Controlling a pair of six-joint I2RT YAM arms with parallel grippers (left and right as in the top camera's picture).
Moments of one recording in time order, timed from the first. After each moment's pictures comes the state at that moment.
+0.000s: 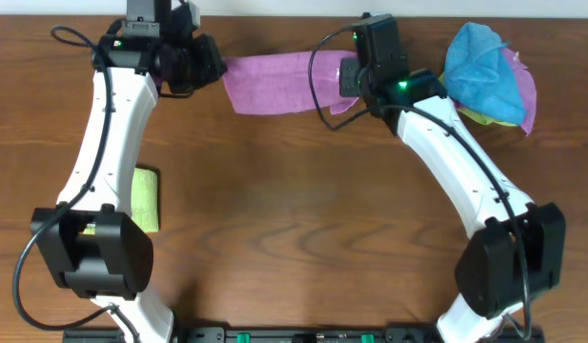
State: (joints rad) left arm -0.07 1.88 1.80 -0.93 0.43 -0.41; right arm 0.37 1.84 1.59 -0.58 0.21 0.28
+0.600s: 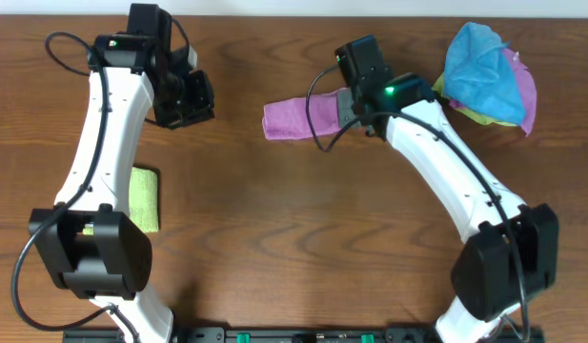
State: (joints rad) left arm -0.06 1.88 1.80 -1.28 0.36 -0.32; right arm 0.44 1.84 1.59 -0.88 0.26 0.30
